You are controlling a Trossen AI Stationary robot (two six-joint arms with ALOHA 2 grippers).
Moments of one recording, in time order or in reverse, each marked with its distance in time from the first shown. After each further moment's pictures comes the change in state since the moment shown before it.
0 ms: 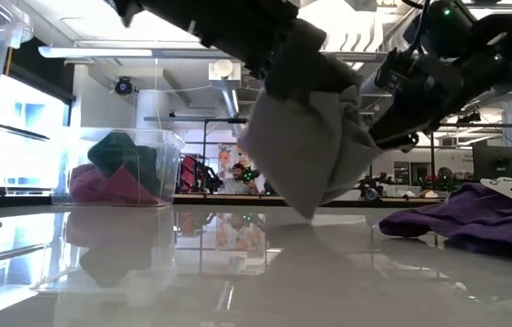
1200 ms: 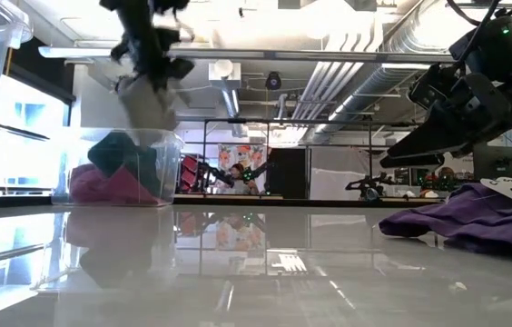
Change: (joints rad) left arm 0.861 -0.632 0.001 -1.083 -0.090 -0.666; right arm 0.087 -0.025 -0.288 0.434 0.070 0.044
